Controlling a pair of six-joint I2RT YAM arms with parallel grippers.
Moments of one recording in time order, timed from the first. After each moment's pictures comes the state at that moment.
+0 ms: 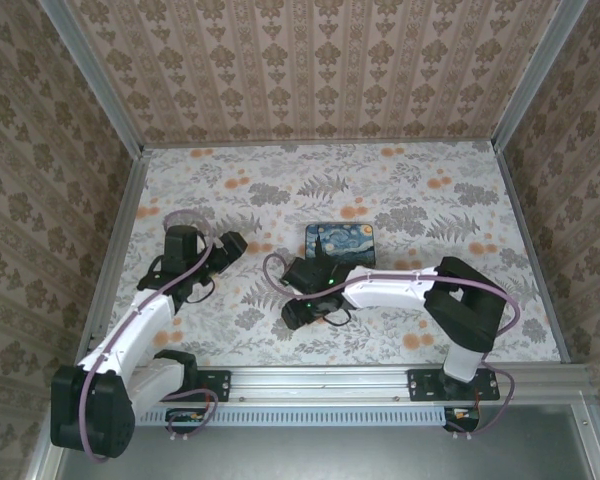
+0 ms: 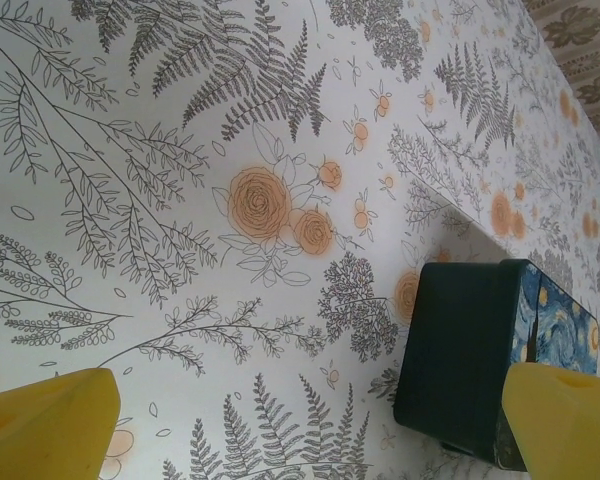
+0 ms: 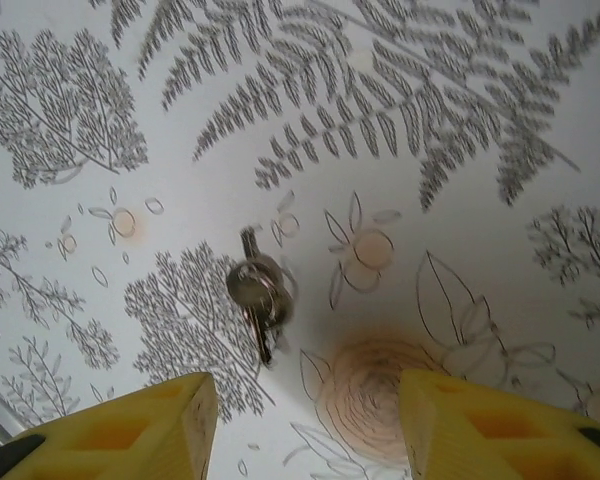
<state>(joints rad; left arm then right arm) -0.24 0.99 0.55 -0.29 0.27 -0.82 1.02 1.76 1.06 -0.44 -0.11 0.49</state>
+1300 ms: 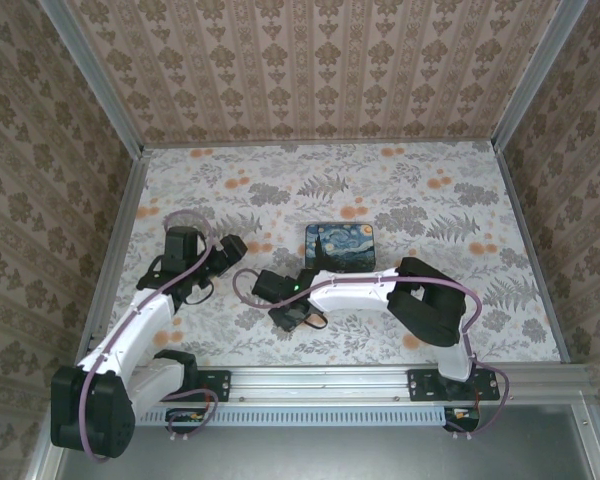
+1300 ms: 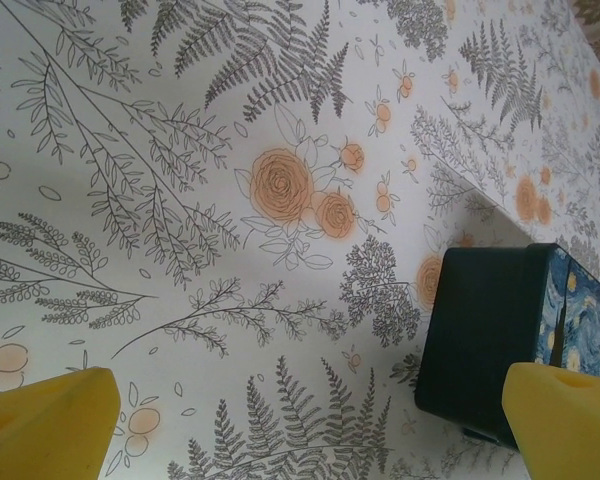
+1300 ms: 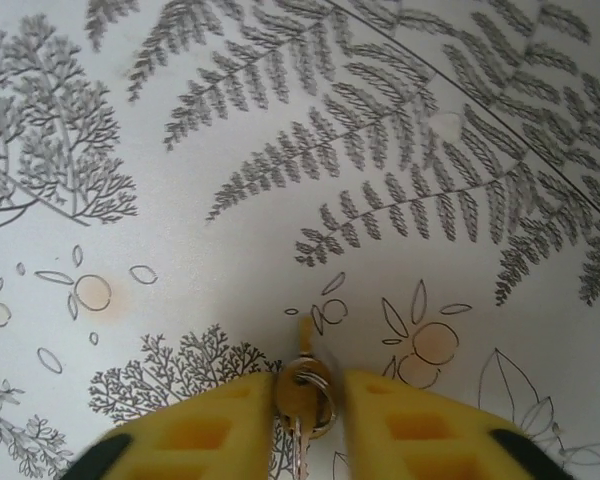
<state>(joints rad) -0.24 0.99 0.56 -0.34 0.26 -0.79 1.12 1.96 1.29 -0.61 0.09 0.45</state>
